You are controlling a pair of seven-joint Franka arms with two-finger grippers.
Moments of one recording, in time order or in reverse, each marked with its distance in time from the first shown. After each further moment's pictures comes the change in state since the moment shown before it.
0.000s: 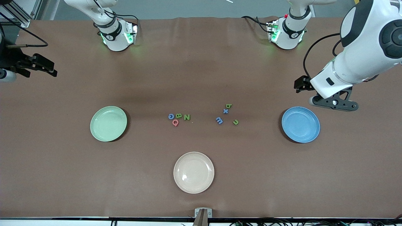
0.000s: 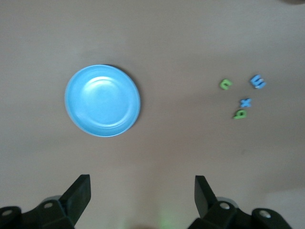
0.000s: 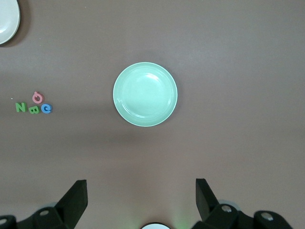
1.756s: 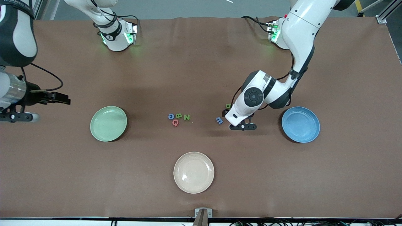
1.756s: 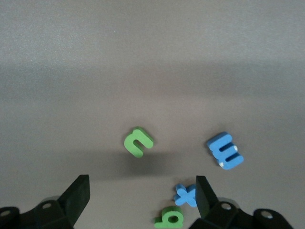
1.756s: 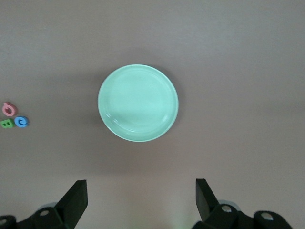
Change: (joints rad) left arm -0.295 0.454 -0.026 -0.273 0.054 0.777 -0.523; right arm -0.006 0.255 0.002 0.032 0.017 0.108 0.016
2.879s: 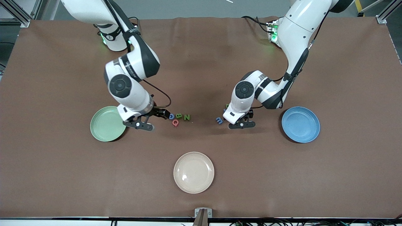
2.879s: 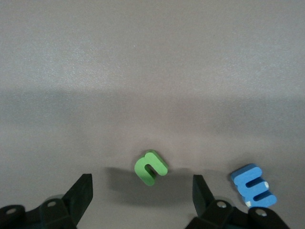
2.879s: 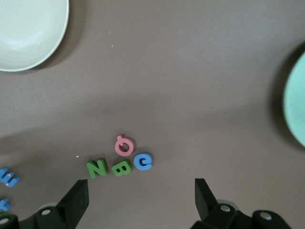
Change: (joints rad) left arm -0.026 0.021 0.007 -0.052 0.260 0.117 -0.267; right arm 0.508 0.253 0.015 -0.135 0.074 0.542 0.671
